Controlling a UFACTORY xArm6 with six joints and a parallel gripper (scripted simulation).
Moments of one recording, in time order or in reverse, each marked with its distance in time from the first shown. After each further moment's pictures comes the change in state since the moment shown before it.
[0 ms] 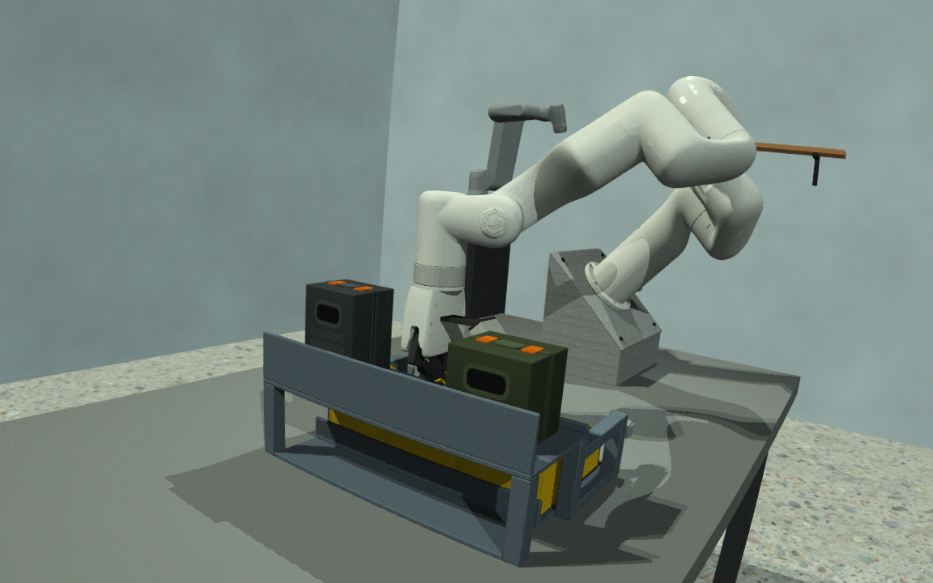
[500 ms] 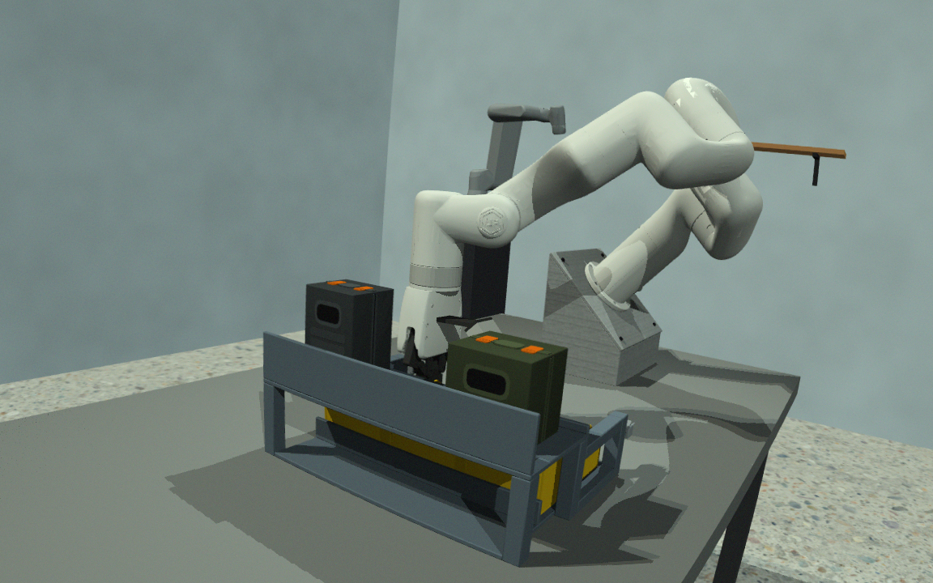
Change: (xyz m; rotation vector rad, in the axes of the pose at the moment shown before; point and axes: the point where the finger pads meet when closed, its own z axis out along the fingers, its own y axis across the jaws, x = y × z) arm 0.000 0.009 0.000 0.000 0.000 0.000
